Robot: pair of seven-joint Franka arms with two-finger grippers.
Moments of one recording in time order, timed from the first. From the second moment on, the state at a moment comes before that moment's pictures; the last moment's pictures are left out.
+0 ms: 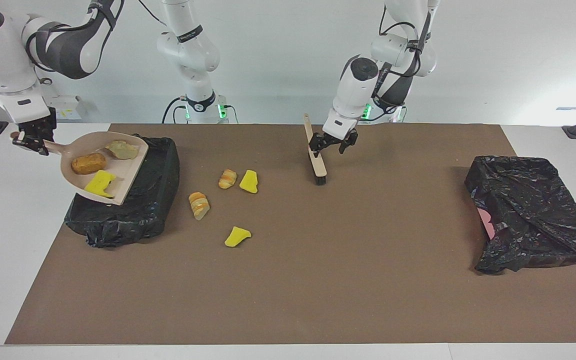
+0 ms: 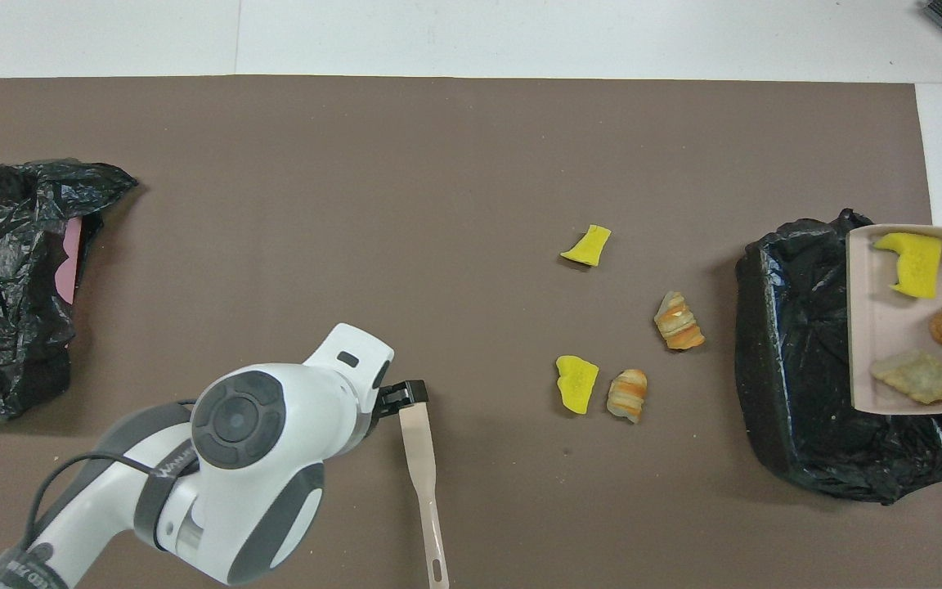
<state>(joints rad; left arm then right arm) -0.64 -0.11 0.04 -2.30 -0.18 2.28 -0.71 -0.46 -0.05 0.07 -1.87 -0.34 1.94 -1.81</state>
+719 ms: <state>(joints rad) -0.28 0.00 0.05 -1.87 -0.18 1.93 -0.25 -0.32 -0.12 0.08 -2.04 -0.72 1.99 -1.59</state>
